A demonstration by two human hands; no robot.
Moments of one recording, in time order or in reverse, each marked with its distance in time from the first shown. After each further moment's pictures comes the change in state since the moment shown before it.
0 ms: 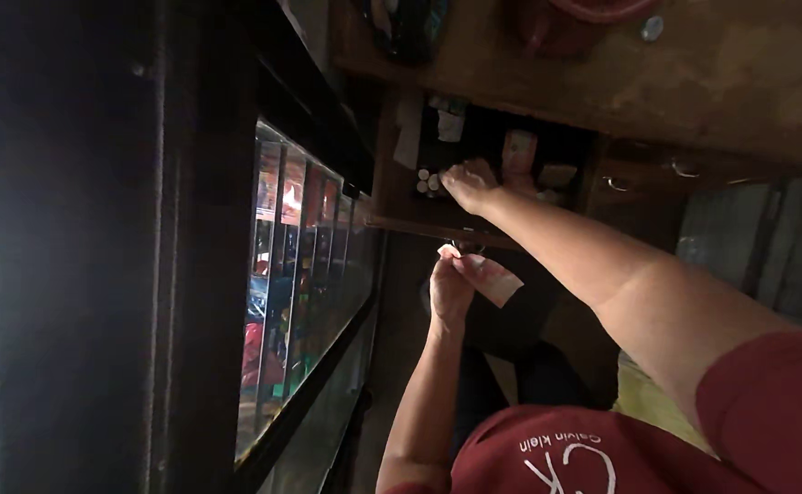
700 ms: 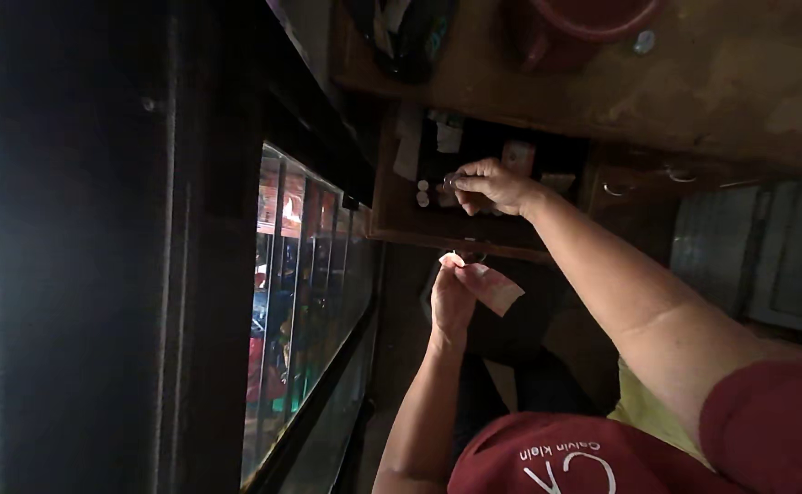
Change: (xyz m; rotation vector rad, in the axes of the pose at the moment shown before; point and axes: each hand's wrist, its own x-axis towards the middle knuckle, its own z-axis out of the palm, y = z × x) left_hand 0.001 0.007 0.002 -0.068 -0.029 -0.029; right_hand -0.017 0.042 -0.009 1.343 -0.016 -0.072
